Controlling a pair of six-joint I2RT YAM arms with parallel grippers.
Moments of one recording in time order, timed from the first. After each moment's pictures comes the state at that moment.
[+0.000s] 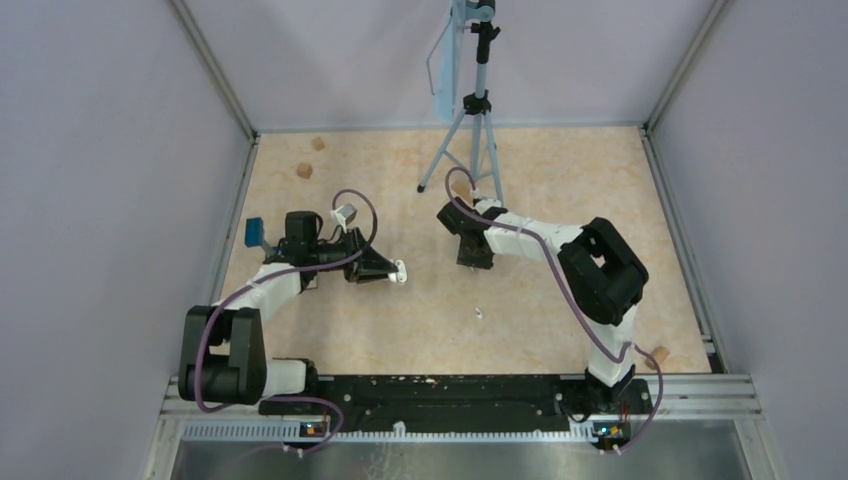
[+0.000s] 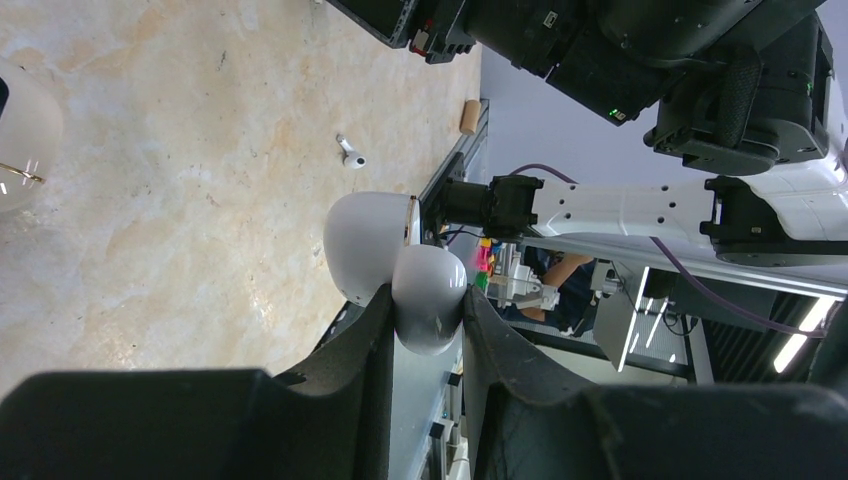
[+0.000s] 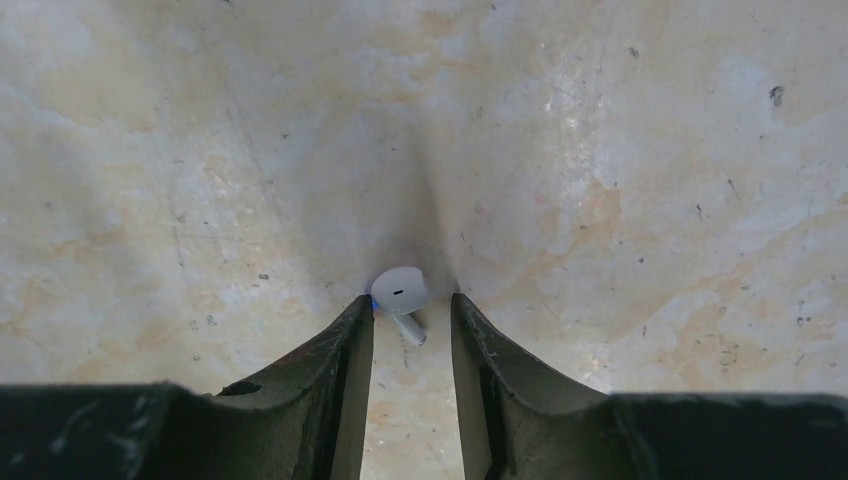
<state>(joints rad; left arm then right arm) -0.06 1.32 0.60 -0.03 1.15 -0.75 0.76 1.93 1.31 -0.64 0.38 0.92</state>
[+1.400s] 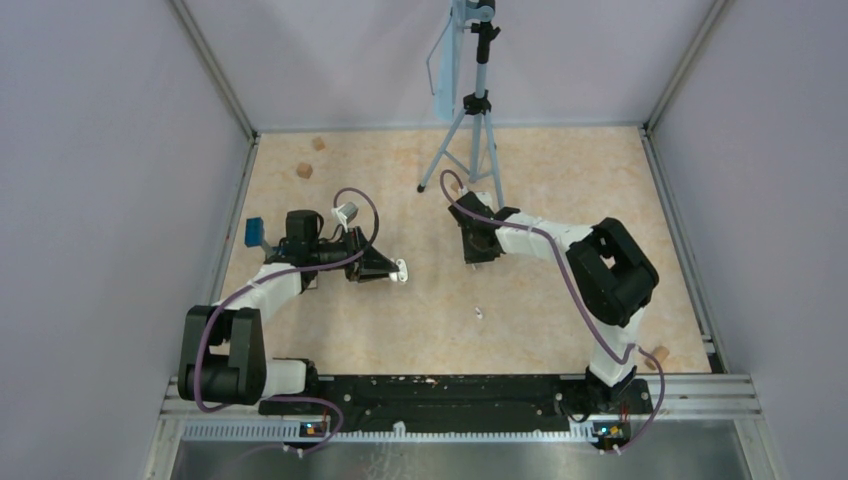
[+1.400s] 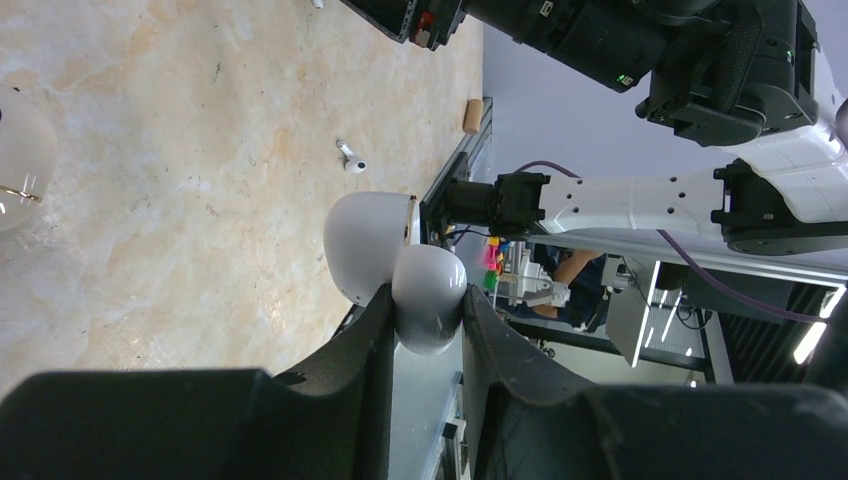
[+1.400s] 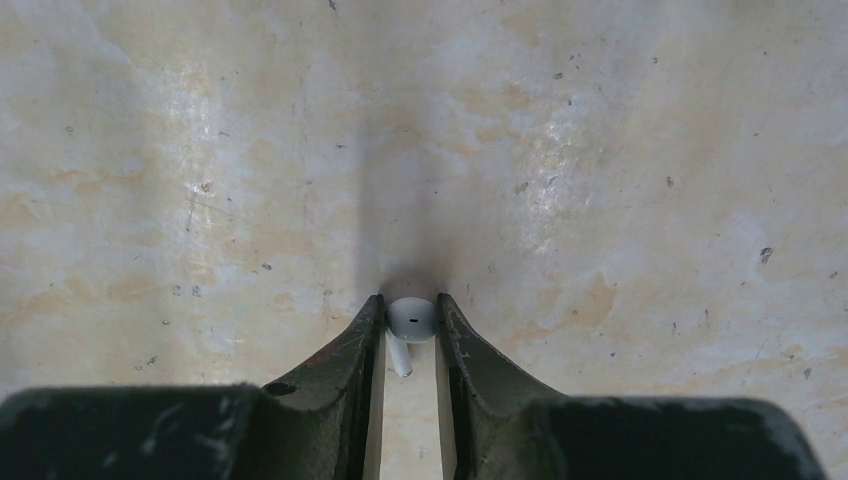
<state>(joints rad) -0.07 1.32 0.60 0.00 1.15 -0.74 0.71 1.88 1.22 -0.47 0.25 0.54</state>
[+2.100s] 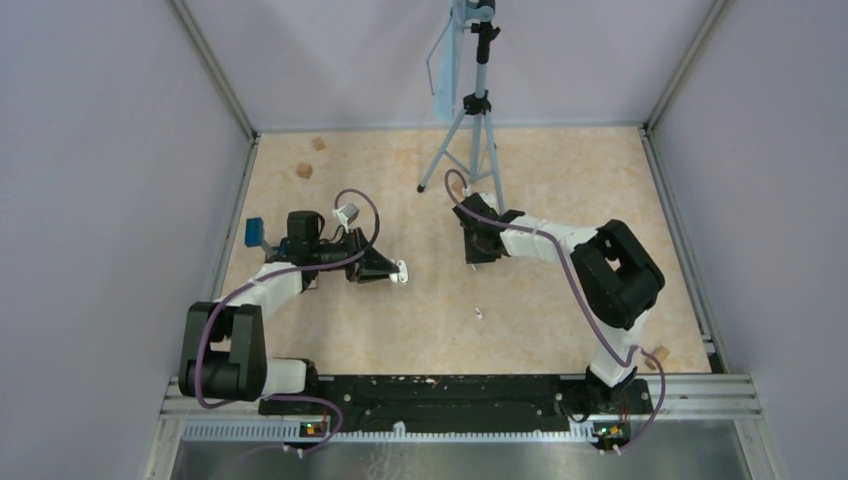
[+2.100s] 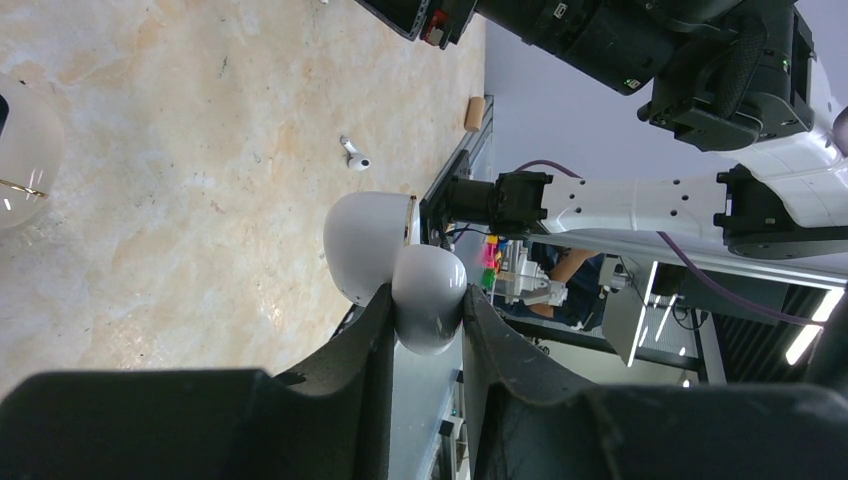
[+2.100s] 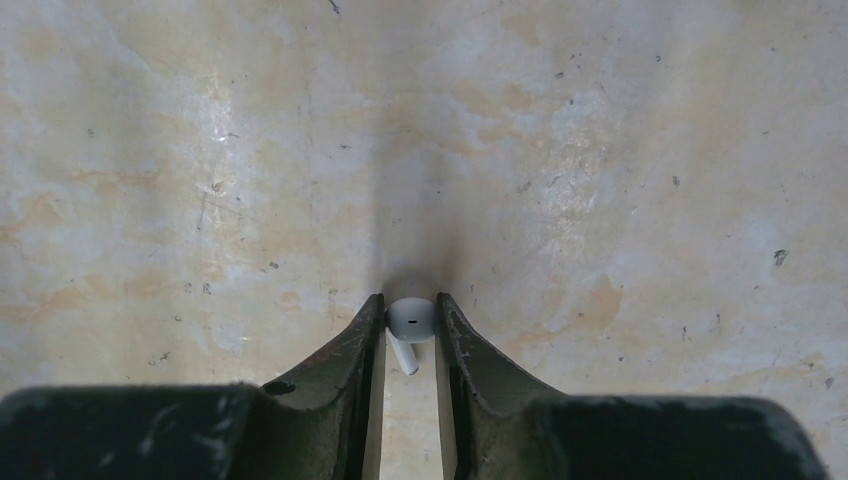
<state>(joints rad) -0.07 1.34 0.60 -0.01 1.16 -0.73 0.70 1.85 1.17 -0.41 0.22 0.55</state>
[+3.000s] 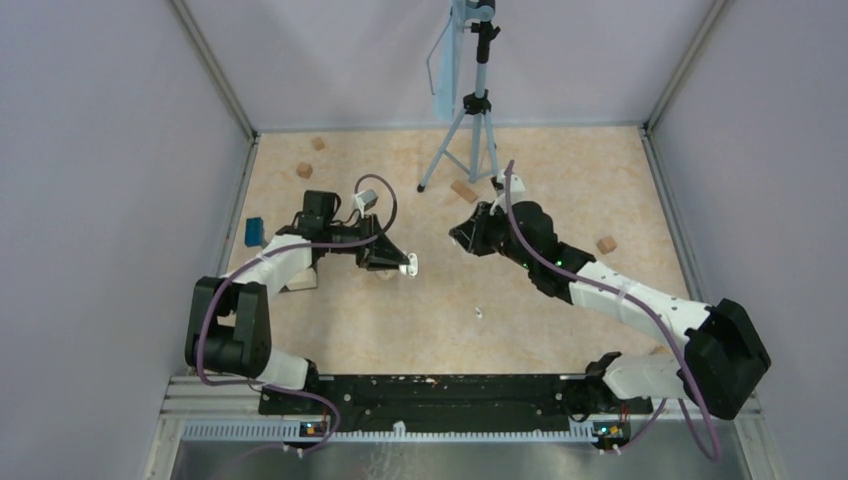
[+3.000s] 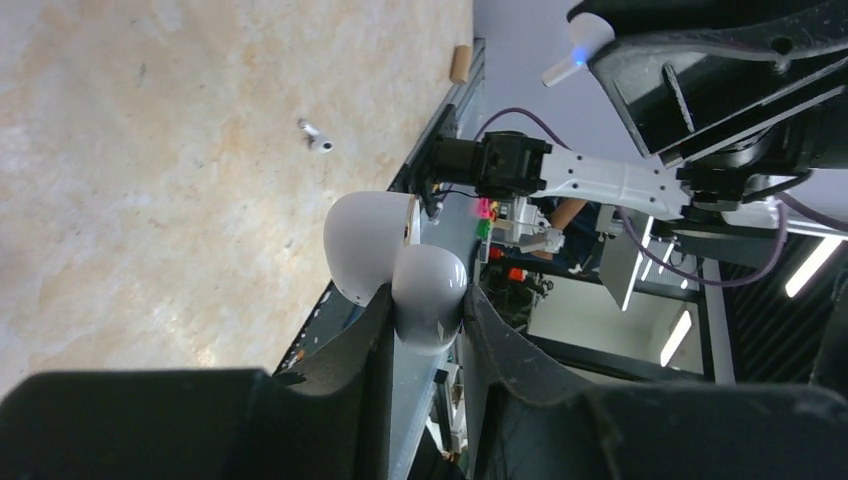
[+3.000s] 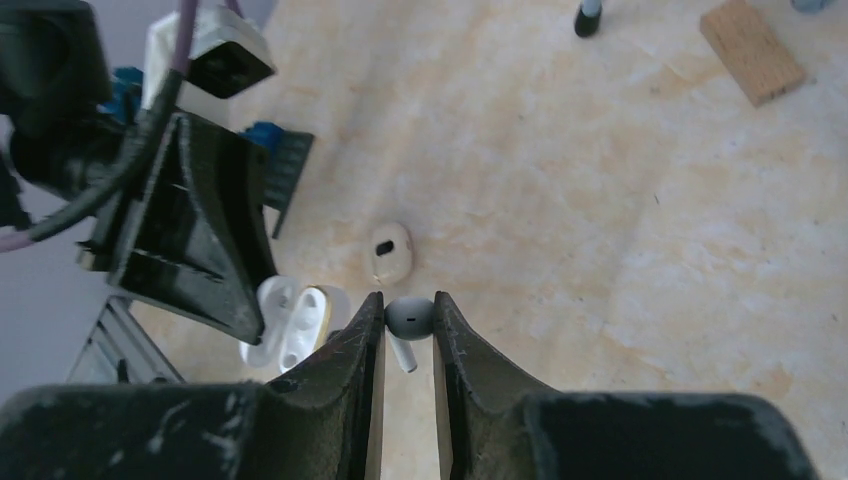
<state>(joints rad) -0.16 1.45 0.81 -0.25 1.18 -0.60 0.75 1.26 0.81 0.10 0.02 0.55</state>
